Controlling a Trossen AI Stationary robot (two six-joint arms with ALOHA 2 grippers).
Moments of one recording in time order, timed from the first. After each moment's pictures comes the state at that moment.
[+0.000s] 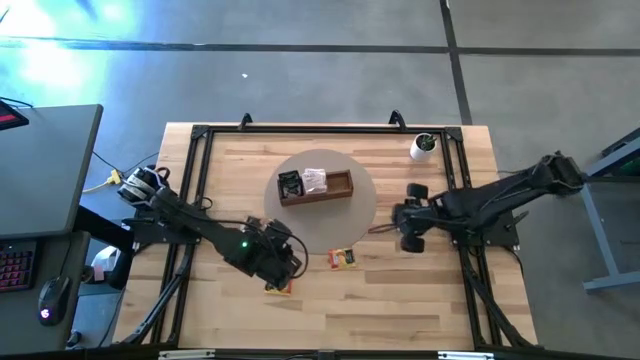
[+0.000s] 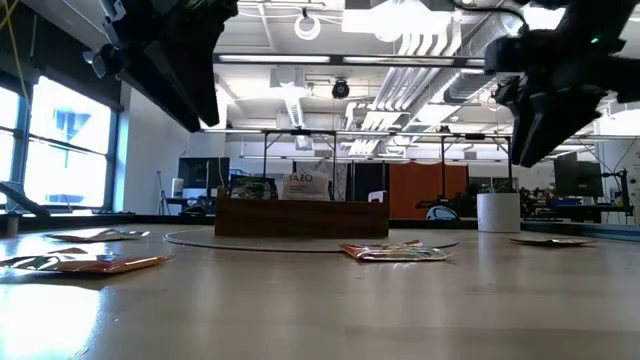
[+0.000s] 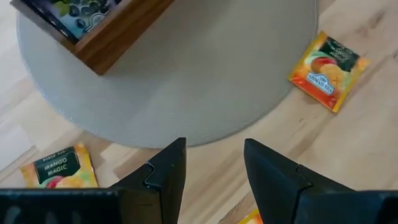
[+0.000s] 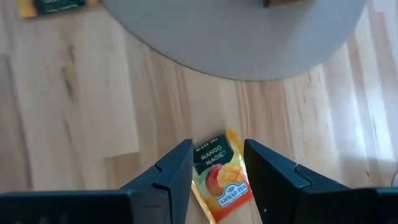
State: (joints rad) left arm -0.50 1.66 1.25 -0.93 -0.58 -1.28; right arm 0.23 1.16 0.74 -0.82 0.35 0.31
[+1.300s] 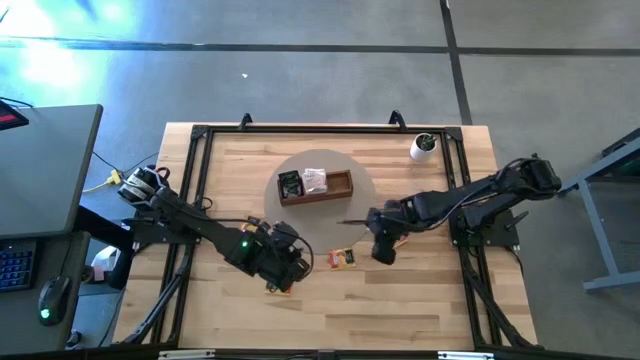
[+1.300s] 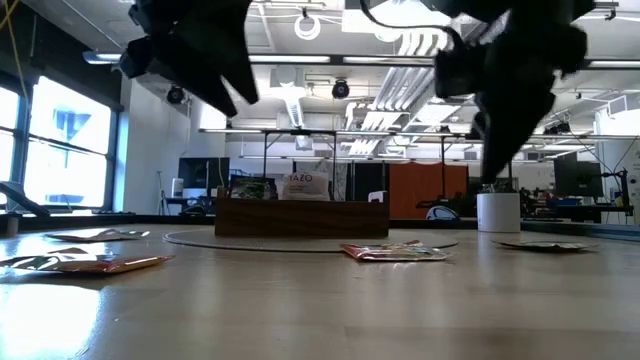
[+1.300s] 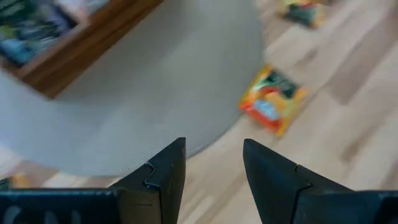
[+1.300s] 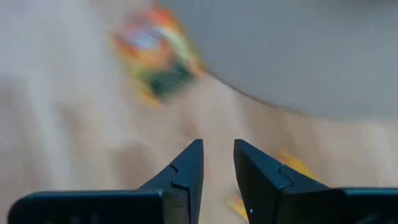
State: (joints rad) left arm -0.50 1.66 1.25 -0.74 -0.62 -1.22; right arm 0.17 1.44 0.87 -0.59 0.01 0.56
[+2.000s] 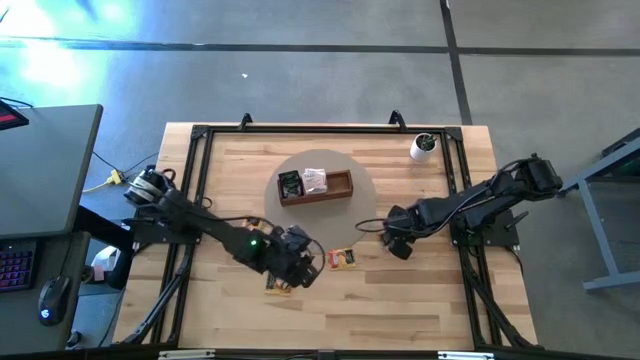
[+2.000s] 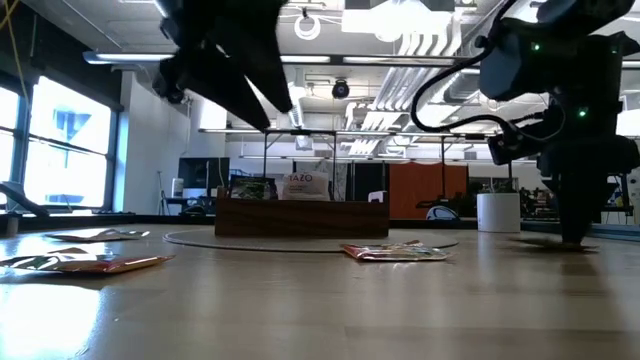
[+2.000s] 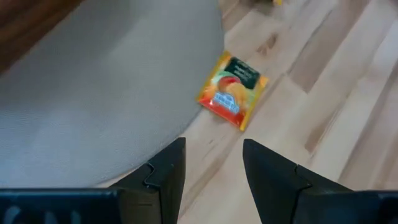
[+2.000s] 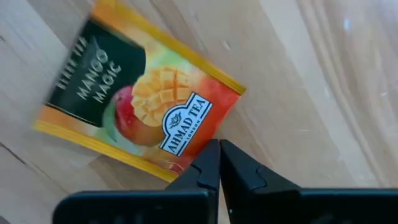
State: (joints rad) left arm -0.45 1.72 1.25 -0.56 -0.49 -1.09; right arm 0.18 1.44 0.64 -0.73 0.13 0.80
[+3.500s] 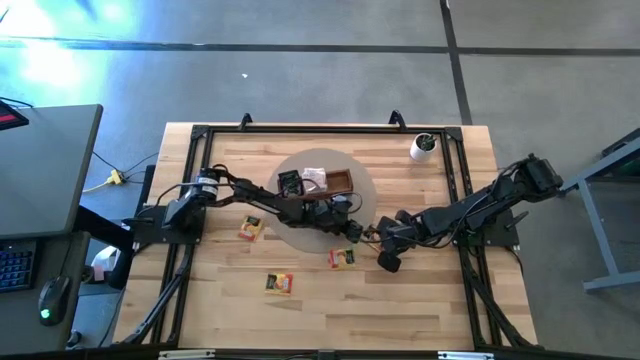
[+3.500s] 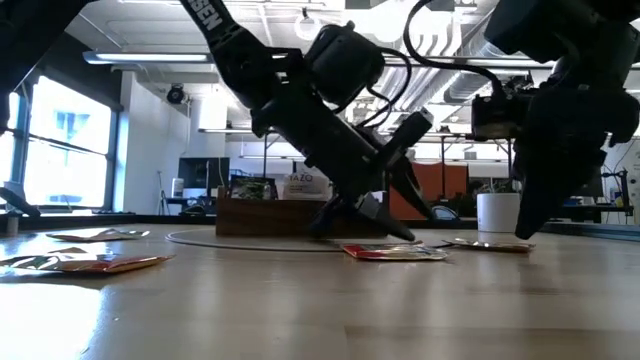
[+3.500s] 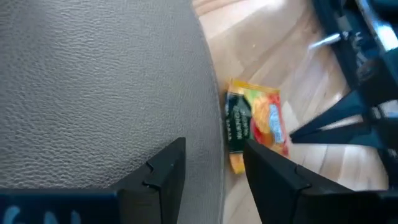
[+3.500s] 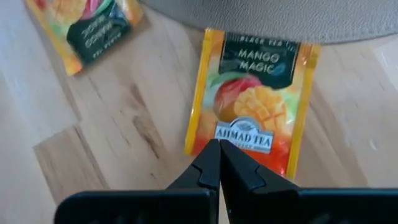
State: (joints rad) left arm -0.04 2.15 1.29 0.23 -0.07 -1.02; right arm 0.30 1.44 0.61 -0.32 0.14 0.78
